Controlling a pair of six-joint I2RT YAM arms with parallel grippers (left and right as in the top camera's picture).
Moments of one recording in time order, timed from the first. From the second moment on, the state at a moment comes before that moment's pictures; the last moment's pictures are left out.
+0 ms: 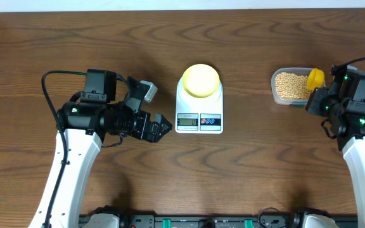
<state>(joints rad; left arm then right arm) -0.10 1.28 1.12 -1.06 0.59 0.20 -0.17 1.25 0.92 -0.51 -0.06 0.15</state>
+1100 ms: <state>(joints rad) -0.10 1.28 1.12 -1.01 0.54 0.20 -0.17 1.30 0.92 -0.50 -0.09 0.15</state>
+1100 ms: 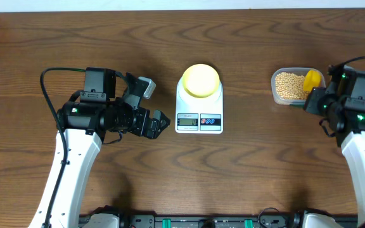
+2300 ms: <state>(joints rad) -0.10 1.28 1.12 -1.00 0.54 0.20 -0.25 1.42 0.92 -0.50 -0.38 0.31</state>
